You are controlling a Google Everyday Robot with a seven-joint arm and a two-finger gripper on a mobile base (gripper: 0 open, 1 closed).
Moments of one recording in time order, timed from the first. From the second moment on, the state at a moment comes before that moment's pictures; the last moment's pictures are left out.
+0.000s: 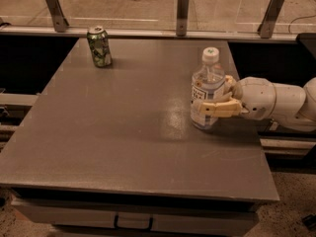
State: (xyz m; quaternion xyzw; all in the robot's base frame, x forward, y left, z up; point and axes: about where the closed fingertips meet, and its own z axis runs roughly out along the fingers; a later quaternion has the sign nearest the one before) arm 0.507 -0.106 0.911 -0.47 0.49 0.46 0.57
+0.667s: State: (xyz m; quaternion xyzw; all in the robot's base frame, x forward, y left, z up) arm 0.504 -0.109 0.899 -0.46 0.49 0.47 0.57
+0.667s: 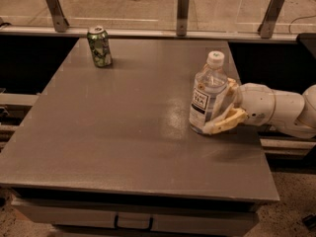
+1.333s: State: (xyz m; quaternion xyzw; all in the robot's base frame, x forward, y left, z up) arm 0.513 -0.141 0.925 -0.46 0.52 0.42 0.58
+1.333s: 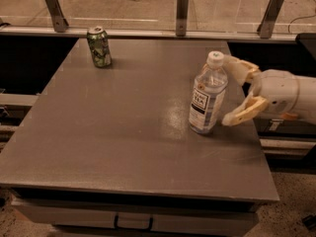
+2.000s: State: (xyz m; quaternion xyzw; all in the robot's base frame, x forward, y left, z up) arm 0.496 -0.248 1.074 -0.52 0.61 0.17 0.57
